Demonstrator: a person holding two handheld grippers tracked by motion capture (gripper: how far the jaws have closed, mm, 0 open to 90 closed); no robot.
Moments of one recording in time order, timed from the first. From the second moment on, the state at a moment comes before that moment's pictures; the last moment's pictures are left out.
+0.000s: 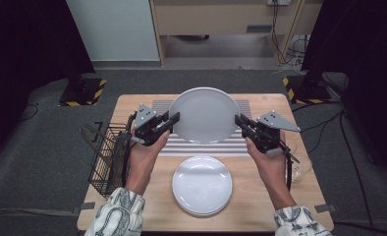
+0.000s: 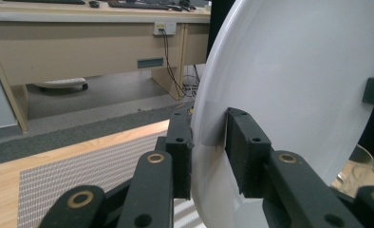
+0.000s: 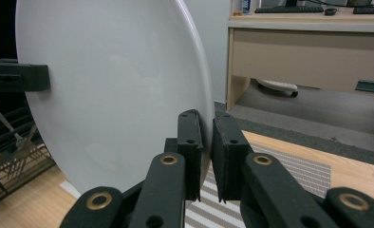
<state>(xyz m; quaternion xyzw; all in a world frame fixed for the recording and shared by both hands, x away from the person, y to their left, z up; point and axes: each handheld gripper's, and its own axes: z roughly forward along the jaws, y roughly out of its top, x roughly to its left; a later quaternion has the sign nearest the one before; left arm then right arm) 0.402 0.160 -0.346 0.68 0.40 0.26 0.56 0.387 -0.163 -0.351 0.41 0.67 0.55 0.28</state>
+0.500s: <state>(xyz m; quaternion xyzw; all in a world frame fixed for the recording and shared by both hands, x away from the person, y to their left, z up) 0.412 0.158 -0.326 0.67 0.40 0.27 0.56 0.407 -0.161 -0.324 0.40 0.67 0.55 0.29</state>
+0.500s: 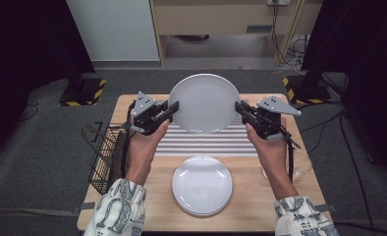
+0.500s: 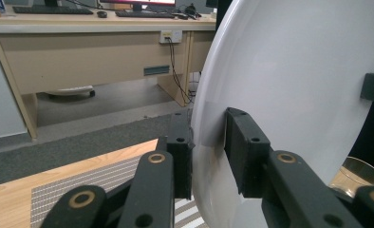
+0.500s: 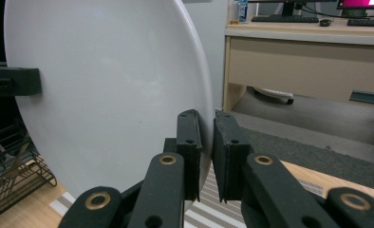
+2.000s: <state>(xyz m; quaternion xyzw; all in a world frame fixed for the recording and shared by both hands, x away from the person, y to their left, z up) 0.502 0.152 -0.406 0.67 0.47 0.24 0.51 0.504 -0.151 -0.405 0.48 0.69 0.50 0.24</state>
